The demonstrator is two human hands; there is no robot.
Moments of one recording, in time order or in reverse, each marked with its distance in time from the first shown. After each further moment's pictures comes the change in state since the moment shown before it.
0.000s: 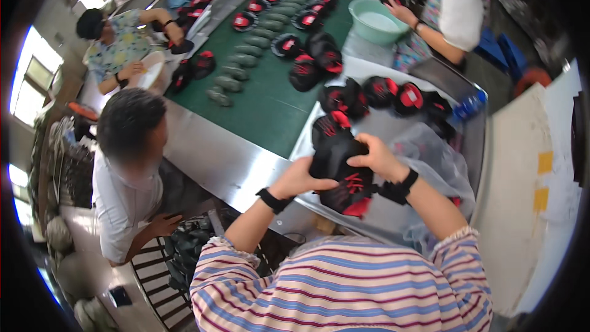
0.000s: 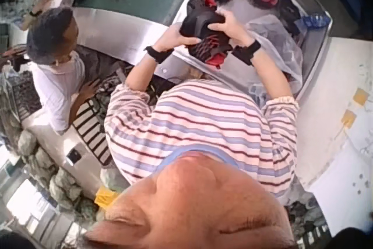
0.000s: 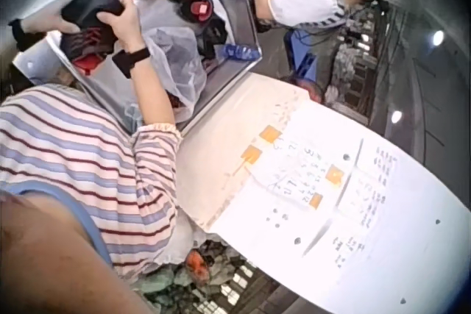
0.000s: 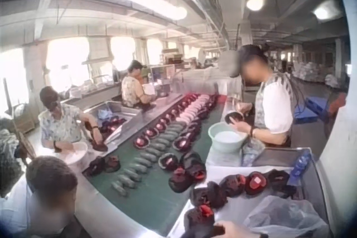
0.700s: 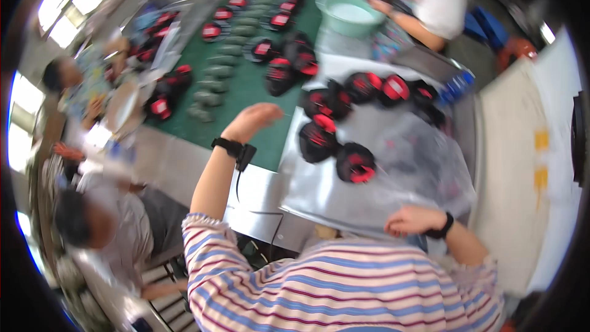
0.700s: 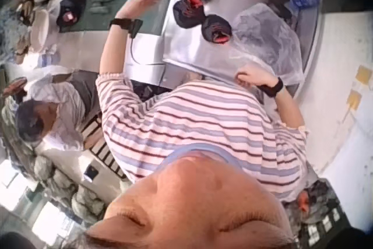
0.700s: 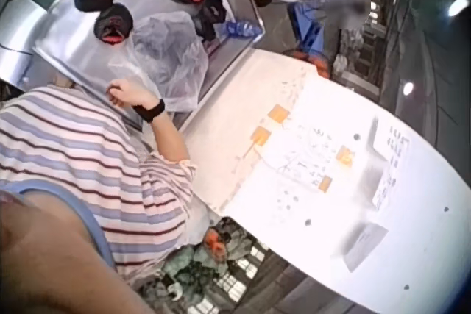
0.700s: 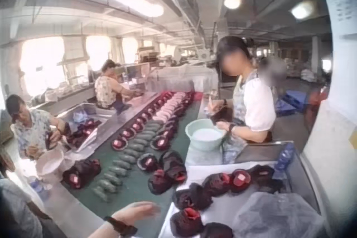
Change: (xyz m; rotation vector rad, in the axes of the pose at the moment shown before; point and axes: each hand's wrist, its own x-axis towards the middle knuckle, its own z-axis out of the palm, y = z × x) left_hand 0.133 -0.049 -0.154 -0.337 -0.115 0.066; right_hand -0.130 0.020 -0.030 -0.143 -0.492 0.529
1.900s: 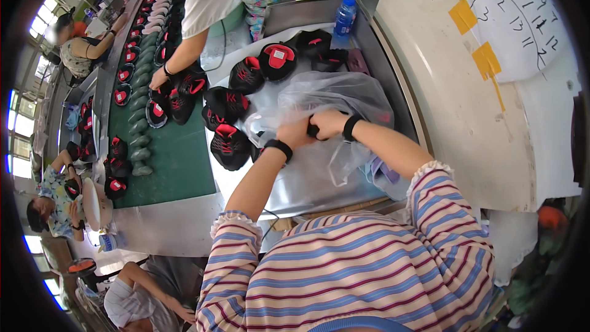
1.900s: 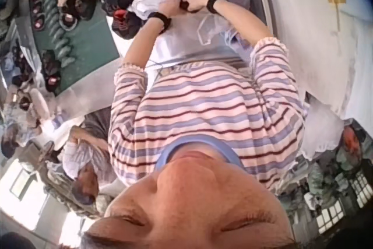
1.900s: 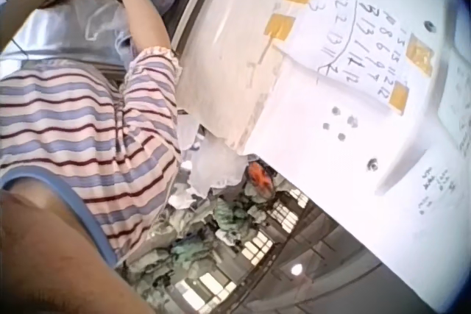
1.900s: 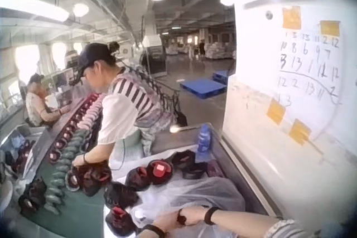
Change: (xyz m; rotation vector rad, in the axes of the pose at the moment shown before) left_hand 0.130 -0.100 0.341 1.507 -0.406 0.217; right_hand 0.068 0.126 -0.126 -0.663 0.721 -0.057
